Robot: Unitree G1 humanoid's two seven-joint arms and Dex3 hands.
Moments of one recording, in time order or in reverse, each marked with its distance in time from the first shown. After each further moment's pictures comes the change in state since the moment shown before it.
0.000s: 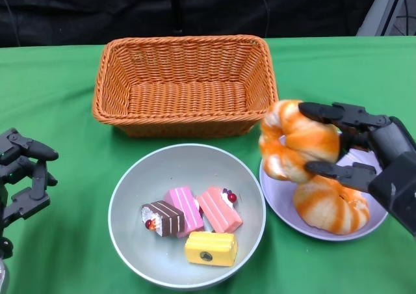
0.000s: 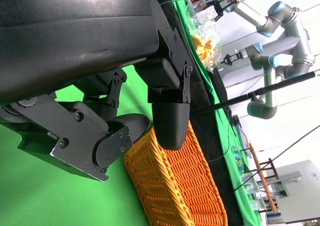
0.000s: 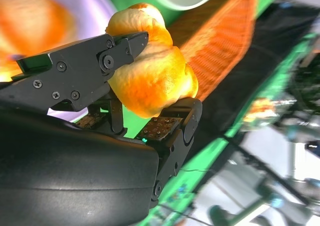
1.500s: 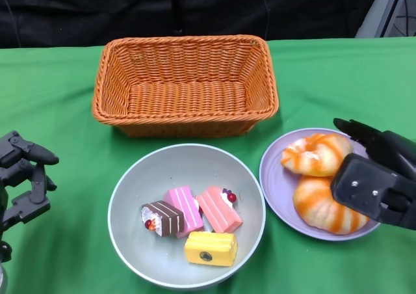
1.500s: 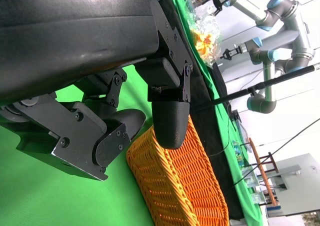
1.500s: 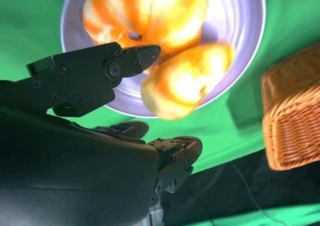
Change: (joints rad) left arm 0.017 0.000 0.003 -0.016 -0.003 0.001 -0.030; right arm -0.089 -0.147 0.183 0.019 -0.339 0.358 0.062
